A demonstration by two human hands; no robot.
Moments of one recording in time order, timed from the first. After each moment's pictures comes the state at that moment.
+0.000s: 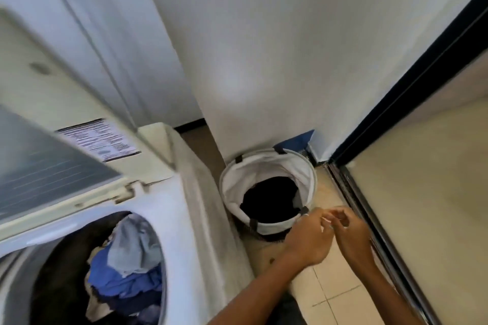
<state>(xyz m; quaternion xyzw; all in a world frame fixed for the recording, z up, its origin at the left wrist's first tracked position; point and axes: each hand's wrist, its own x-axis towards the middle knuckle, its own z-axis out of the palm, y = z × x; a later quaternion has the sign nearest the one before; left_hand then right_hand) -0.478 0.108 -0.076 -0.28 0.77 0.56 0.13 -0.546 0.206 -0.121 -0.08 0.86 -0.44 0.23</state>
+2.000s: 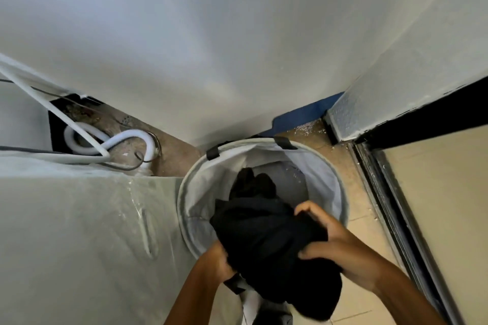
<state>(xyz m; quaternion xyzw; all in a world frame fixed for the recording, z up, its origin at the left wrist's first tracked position) -0.531 -0.022 -0.342 -0.71 0.19 0.67 0.10 -0.681 0.111 -0.313 -0.08 0.56 -0.45 0.69</state>
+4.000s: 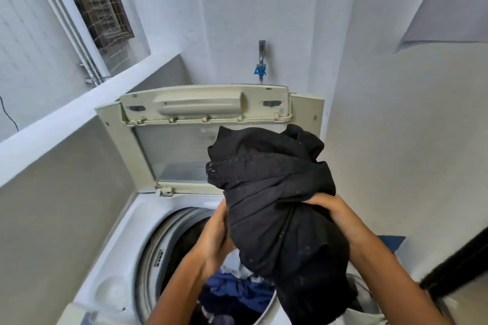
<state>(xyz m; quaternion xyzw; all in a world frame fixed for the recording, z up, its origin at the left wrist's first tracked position) -0.147 -0.013 0.132 -0.44 0.42 0.72 -0.34 -0.323 0.059 0.165 -0.28 0.42 -0.64 0.58</state>
